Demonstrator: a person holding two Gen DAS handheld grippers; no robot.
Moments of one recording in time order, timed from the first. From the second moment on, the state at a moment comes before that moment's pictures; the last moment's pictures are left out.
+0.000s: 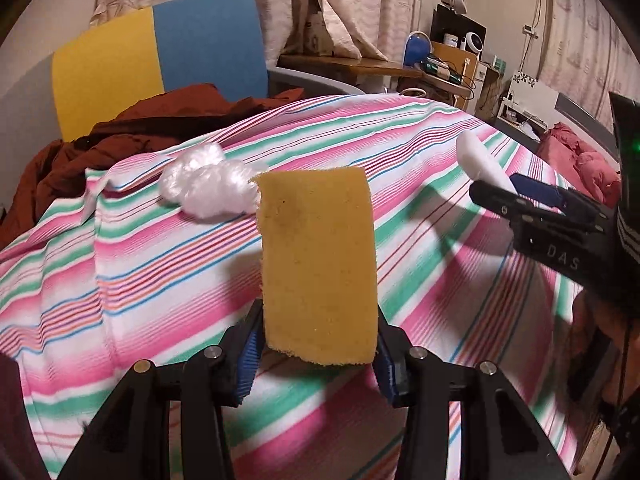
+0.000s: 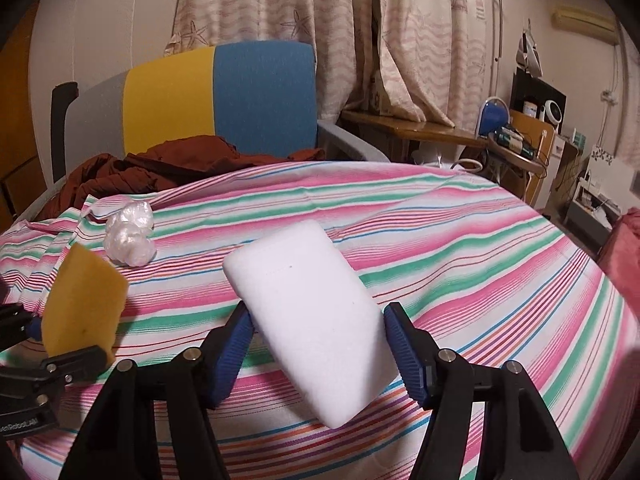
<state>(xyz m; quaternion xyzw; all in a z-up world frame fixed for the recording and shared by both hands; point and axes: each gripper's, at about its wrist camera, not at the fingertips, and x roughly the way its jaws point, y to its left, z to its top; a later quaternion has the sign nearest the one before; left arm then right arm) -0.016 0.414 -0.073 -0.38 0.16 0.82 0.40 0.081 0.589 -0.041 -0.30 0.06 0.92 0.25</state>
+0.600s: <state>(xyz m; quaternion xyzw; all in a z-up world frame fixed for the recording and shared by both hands) -0.020 0.351 -0.072 -0.41 0.08 0.82 0.39 0.114 0.510 -0.033 -0.28 0.17 0.93 0.20</state>
